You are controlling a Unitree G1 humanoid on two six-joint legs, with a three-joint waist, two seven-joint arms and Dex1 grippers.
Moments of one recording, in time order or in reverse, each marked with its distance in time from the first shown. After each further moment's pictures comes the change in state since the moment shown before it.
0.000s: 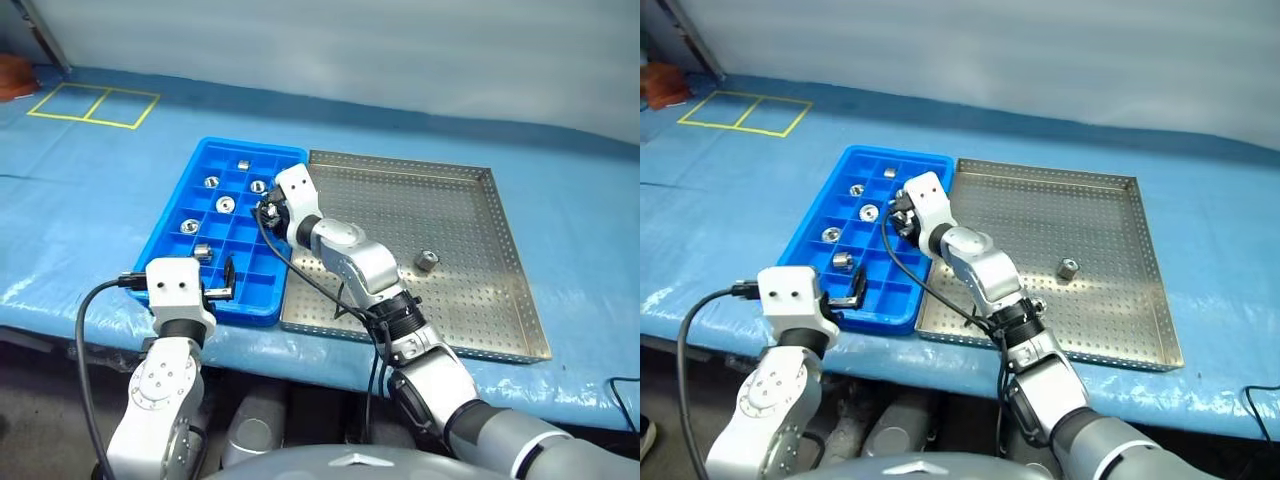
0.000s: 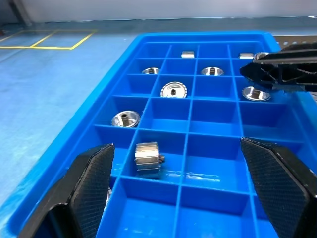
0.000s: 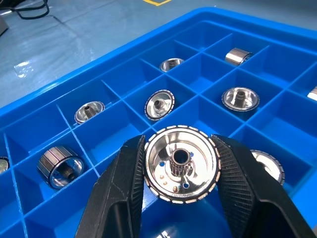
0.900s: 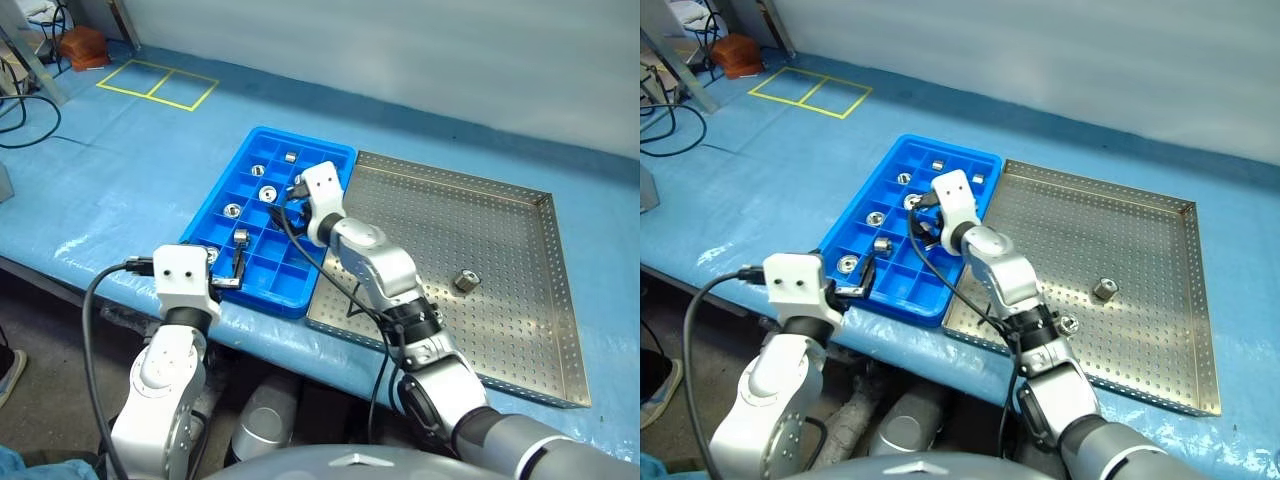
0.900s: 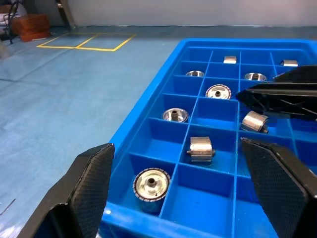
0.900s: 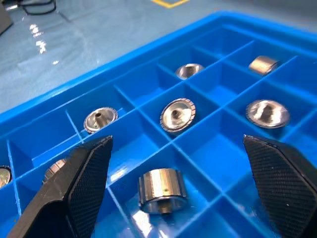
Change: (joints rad) left arm -0.119 0.017 -0.004 0.050 -0.014 0.010 -0.113; right arm 0.108 -0.088 -0.071 -0.279 -0.013 0.088 -0.068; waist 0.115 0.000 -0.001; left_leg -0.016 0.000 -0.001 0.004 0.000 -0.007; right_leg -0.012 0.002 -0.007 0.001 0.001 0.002
